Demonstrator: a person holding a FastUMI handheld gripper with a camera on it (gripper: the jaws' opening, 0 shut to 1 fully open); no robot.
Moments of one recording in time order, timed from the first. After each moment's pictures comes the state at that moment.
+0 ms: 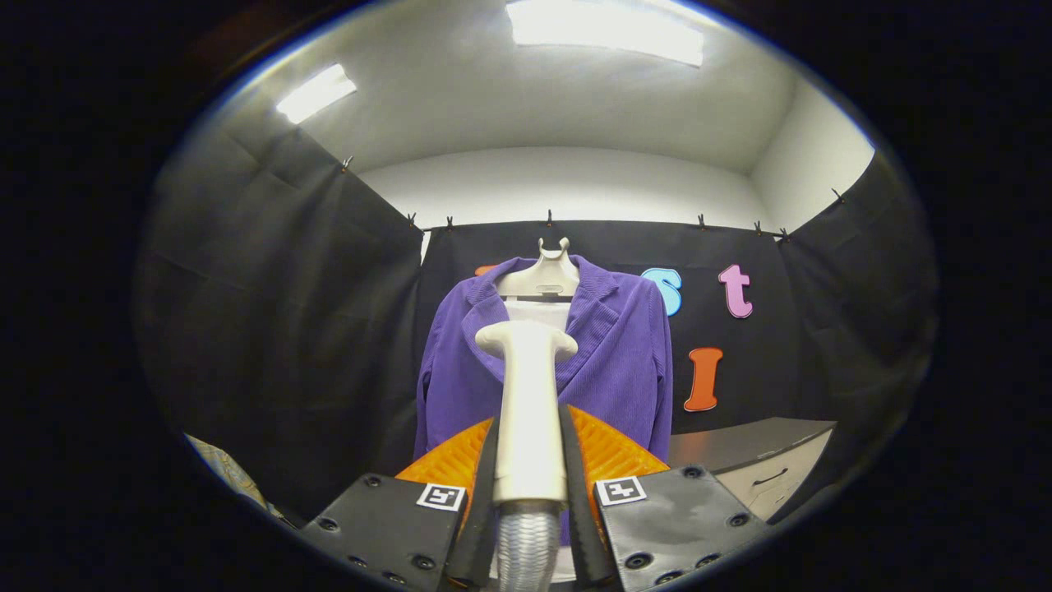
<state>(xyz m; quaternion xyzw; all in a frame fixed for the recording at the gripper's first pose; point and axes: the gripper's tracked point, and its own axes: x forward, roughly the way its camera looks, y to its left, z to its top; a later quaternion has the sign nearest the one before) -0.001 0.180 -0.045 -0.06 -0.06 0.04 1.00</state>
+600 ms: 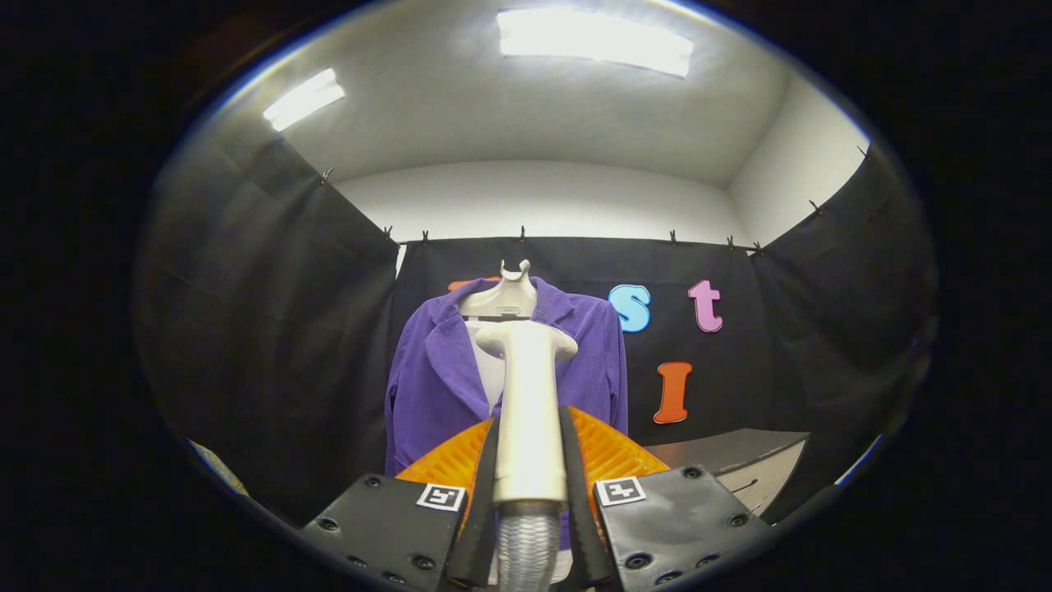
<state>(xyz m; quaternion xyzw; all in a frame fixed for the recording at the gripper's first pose) -0.023 0.133 -0.016 -0.06 -0.09 0.01 0.99</state>
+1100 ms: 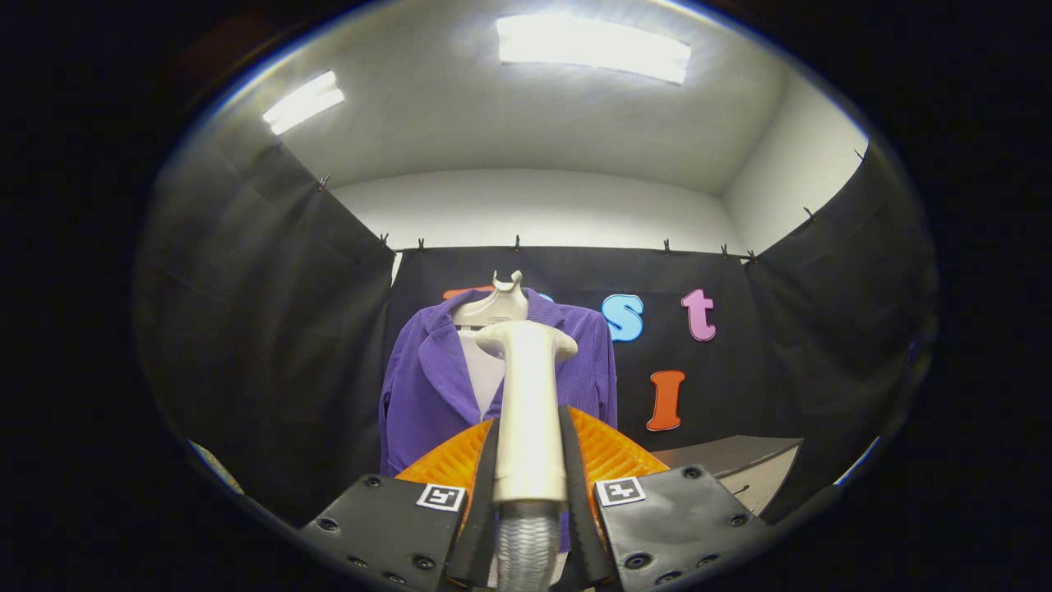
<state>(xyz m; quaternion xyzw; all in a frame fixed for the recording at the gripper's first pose) -0.030 0.127 -0.008 -0.06 -0.10 0.00 0.99</state>
